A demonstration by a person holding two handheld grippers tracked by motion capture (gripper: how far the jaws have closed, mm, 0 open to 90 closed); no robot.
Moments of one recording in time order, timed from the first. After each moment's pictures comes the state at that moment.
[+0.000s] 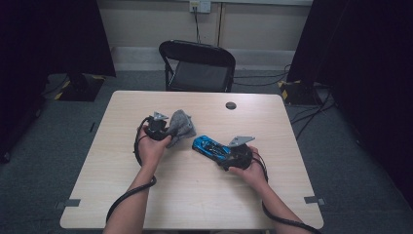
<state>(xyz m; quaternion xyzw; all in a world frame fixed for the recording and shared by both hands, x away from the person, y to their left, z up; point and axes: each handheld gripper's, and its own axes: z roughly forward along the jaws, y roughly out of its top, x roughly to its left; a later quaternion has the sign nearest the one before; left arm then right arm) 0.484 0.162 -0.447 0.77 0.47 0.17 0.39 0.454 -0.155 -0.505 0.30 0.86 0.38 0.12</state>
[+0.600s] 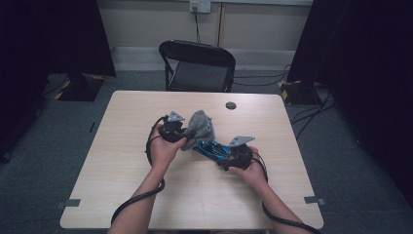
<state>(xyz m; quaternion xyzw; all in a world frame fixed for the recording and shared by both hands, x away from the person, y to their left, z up) 0.467 0.111 -0.426 0.80 0.40 0.14 0.43 0.454 -0.155 -0.505 0.30 0.86 0.38 0.12</state>
